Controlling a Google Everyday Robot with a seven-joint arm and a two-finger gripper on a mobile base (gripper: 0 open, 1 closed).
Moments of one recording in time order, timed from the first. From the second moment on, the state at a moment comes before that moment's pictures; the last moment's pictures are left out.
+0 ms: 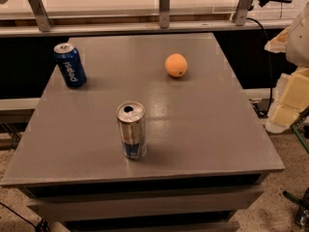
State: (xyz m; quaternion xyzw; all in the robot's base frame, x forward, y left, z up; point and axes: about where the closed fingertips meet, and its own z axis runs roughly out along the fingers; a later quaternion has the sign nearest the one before) arm 0.438 -0.217 0.976 -0.60 0.78 -0.03 0.16
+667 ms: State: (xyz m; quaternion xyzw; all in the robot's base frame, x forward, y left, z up) arm 0.440 -0.197 0.971 -0.62 0.77 -0.03 0.16
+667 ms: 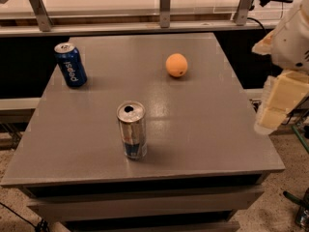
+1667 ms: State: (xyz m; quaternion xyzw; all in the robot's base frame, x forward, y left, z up) arm 0.443 -0.049 0.939 -0.74 0.66 0.03 0.14
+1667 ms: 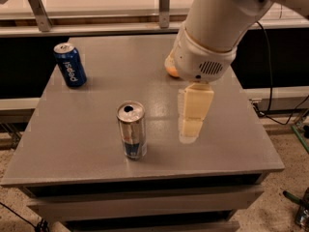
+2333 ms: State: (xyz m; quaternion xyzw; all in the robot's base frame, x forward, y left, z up) arm 0.450 -0.051 0.914 -0.74 0.65 0.08 0.18
